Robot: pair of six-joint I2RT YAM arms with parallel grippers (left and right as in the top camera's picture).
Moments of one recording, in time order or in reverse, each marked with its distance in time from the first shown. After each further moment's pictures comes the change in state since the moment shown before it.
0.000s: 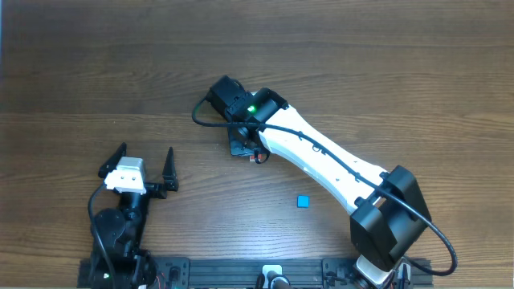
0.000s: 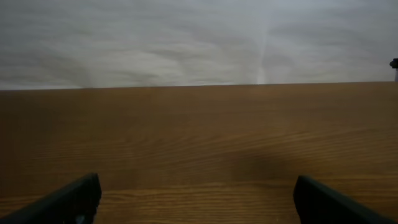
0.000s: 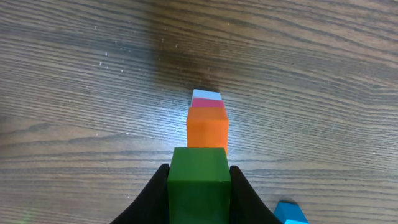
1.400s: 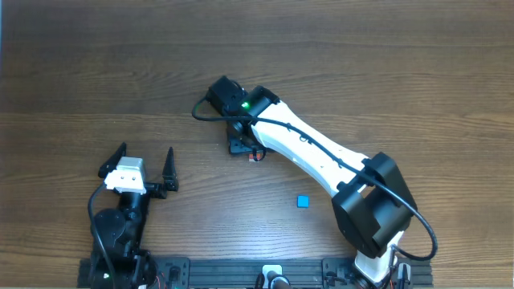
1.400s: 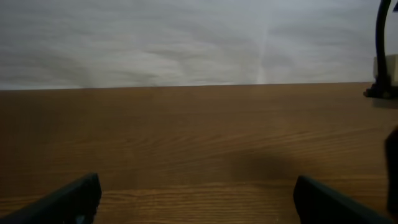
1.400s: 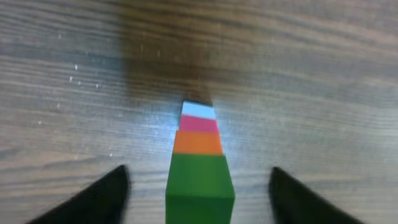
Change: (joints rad) left arm 0.000 0.000 0.000 0.000 0.000 0.000; right arm -0.016 0.086 0.003 0.022 0.010 0.019
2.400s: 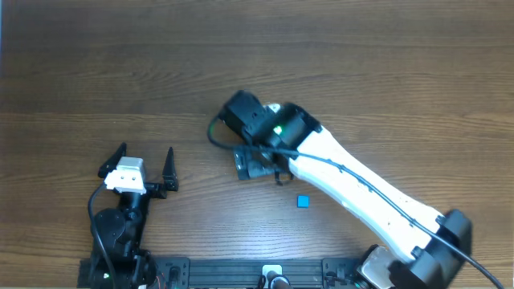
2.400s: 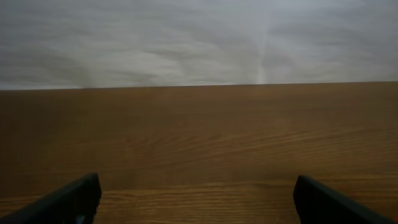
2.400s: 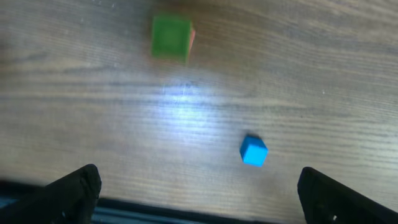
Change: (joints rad) left arm 0.000 0.000 0.000 0.000 0.000 0.000; right arm 0.072 -0.330 -0.063 -0.239 0.000 -0.020
